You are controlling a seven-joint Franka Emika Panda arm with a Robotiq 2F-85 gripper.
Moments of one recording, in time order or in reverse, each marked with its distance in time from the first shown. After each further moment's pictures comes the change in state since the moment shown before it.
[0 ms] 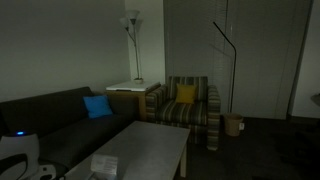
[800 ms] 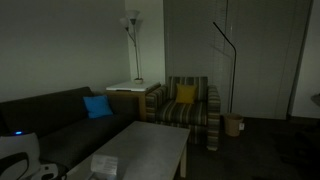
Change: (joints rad) arm 0.039 -0.003 -0.060 0.001 -0.002 0.008 0.082
